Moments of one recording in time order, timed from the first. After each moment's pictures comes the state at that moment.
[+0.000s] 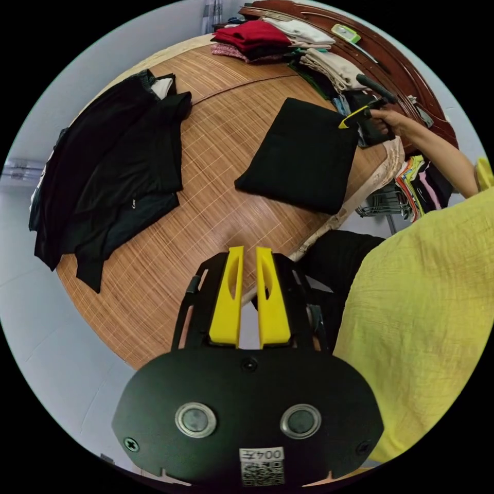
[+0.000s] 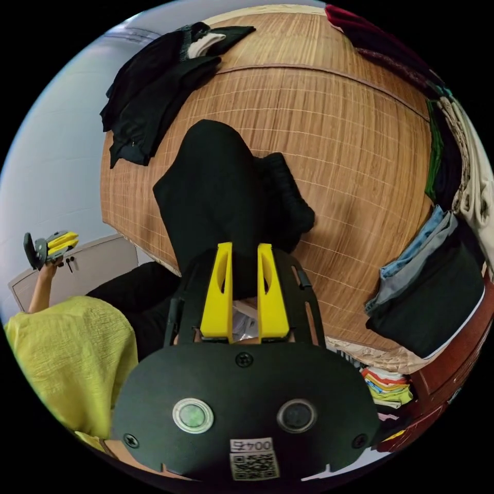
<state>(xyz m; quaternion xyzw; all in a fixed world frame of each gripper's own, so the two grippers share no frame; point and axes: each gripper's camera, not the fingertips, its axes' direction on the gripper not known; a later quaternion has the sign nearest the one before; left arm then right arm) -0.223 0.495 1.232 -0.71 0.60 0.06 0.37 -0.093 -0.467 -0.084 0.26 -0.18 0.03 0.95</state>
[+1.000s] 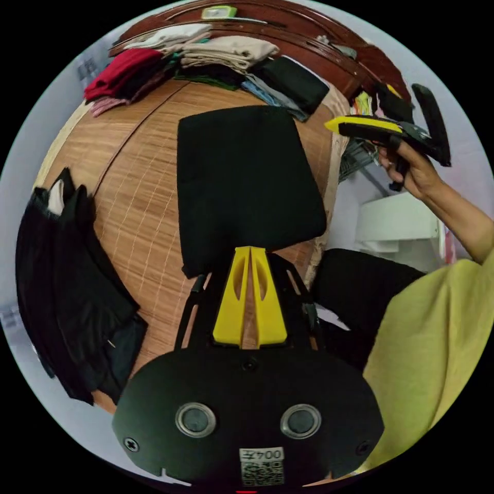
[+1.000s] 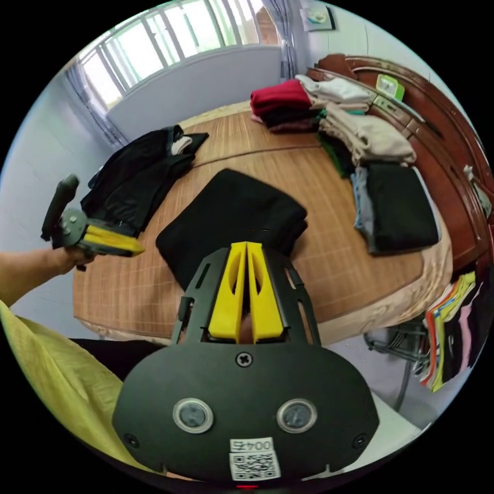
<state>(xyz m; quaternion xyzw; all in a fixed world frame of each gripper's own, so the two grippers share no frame) 0.040 0.423 1.248 -0.50 0.77 0.14 0.36 -0.163 -0.302 -0.059 0.54 -0.09 0.27 0.79</state>
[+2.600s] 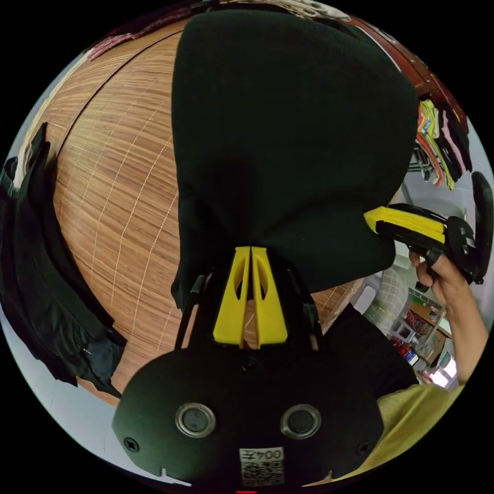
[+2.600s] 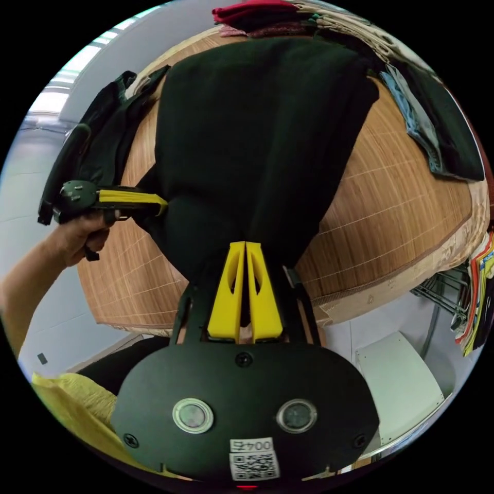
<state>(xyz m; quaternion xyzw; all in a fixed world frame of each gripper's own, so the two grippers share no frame) 0.219 0.483 1.249 -0.61 0.72 0.16 0.29 -0.111 -0.294 0.047 0.38 -0.22 0.30 0.85</state>
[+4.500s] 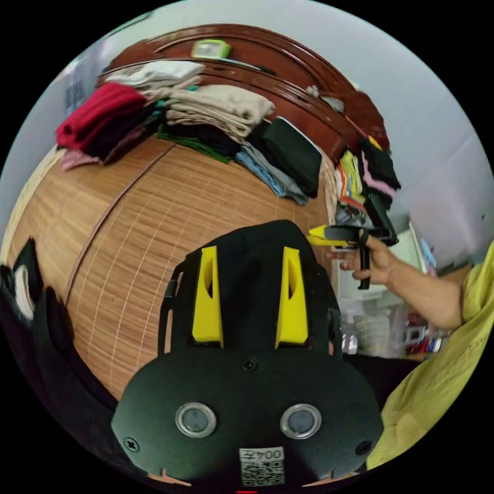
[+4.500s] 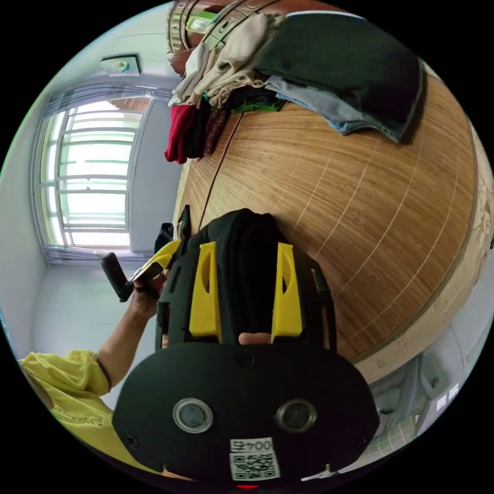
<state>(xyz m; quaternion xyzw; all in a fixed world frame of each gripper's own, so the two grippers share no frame) 0.271 0.456 1.423 -0.45 0.82 -0.06 0.36 0.156 -0.060 0.155 0.56 -0.48 0.37 0.57</state>
